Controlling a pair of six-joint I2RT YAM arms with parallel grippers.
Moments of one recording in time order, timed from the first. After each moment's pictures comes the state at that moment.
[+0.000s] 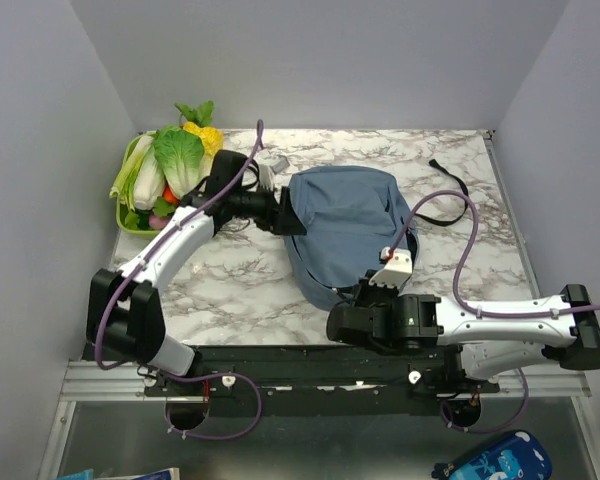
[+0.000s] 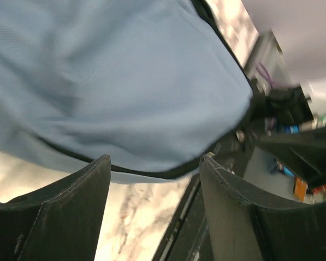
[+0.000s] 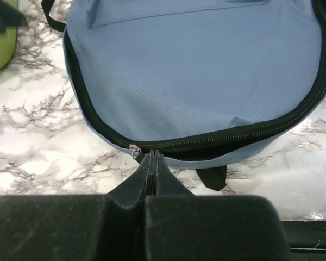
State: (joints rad) left arm -0.32 1.52 1.19 -0.38 0.87 -0.21; right arm 1.48 1.21 0.99 -0.99 1.06 1.48
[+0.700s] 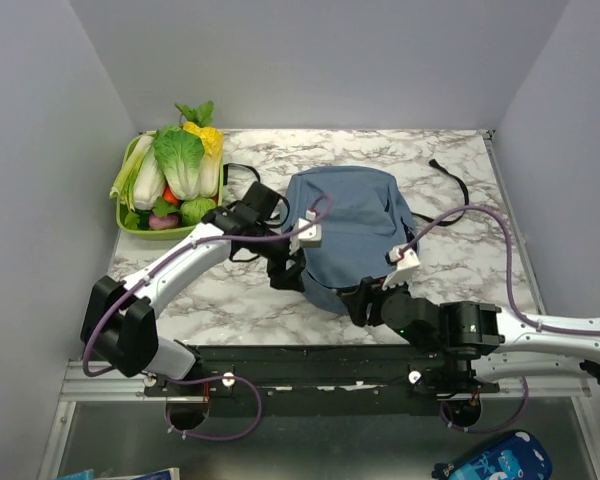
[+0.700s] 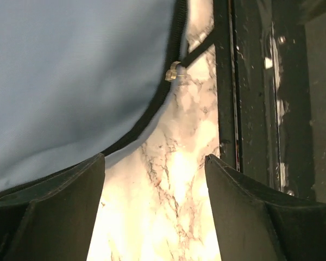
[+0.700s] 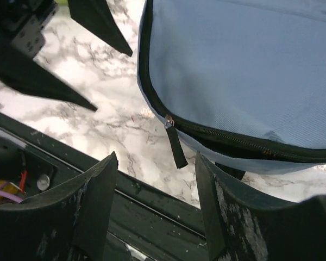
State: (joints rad) left arm -0.55 1.45 1.14 -0.75 0.87 0.67; right arm 1.44 0.81 0.75 -0.53 0.79 0.81
